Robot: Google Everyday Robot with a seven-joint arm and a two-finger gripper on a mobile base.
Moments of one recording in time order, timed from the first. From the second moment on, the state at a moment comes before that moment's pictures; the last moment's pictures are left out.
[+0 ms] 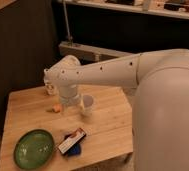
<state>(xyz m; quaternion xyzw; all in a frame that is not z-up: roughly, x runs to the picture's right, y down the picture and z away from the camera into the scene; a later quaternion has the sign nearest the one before) -0.107 0.103 0.703 -0.26 0.23 0.64 0.68</state>
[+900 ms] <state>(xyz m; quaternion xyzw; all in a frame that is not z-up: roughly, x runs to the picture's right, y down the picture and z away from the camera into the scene) -0.216 0.024 0.709 -0.25 0.19 0.56 0.77</state>
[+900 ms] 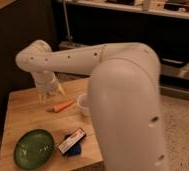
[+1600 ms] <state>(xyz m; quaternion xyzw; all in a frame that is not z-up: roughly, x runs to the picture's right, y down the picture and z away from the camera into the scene) -0.203 -0.074 0.776 -0.25 0.16 0.62 0.72</state>
